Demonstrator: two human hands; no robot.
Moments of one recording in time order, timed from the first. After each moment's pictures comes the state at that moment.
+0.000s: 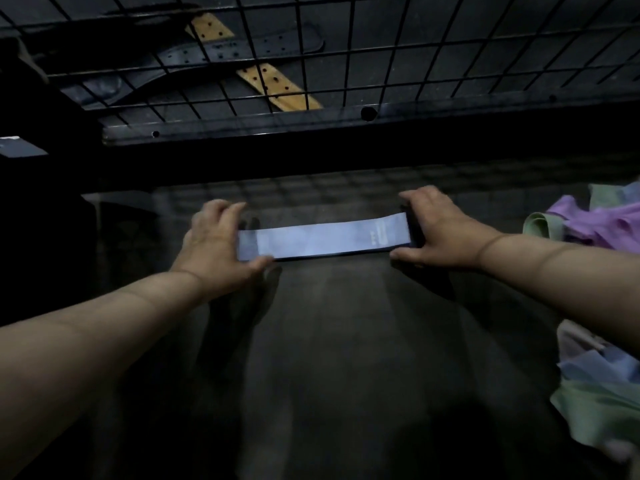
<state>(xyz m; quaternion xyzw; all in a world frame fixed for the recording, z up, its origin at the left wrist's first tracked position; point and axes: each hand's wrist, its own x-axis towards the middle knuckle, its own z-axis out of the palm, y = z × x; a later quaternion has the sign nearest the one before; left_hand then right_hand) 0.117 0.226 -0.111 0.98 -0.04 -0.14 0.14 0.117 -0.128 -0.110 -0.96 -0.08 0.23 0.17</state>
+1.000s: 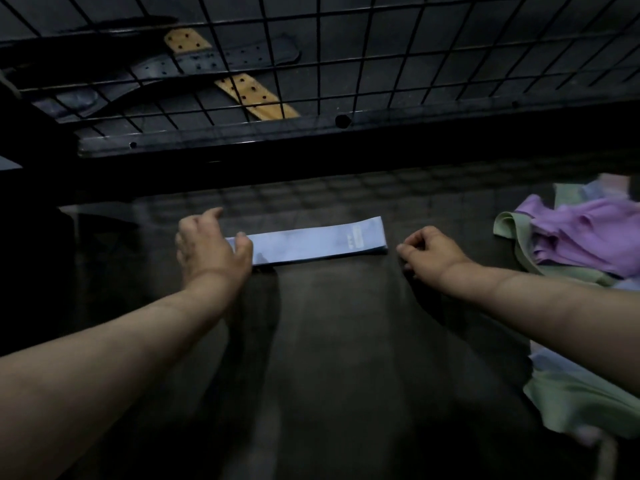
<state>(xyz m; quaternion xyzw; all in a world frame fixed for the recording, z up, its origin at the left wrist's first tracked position) 0.106 0.167 -0.092 0.95 0.18 -0.07 0.24 0.077 -0.137 -0.132 -0.85 0.27 0.23 0.38</state>
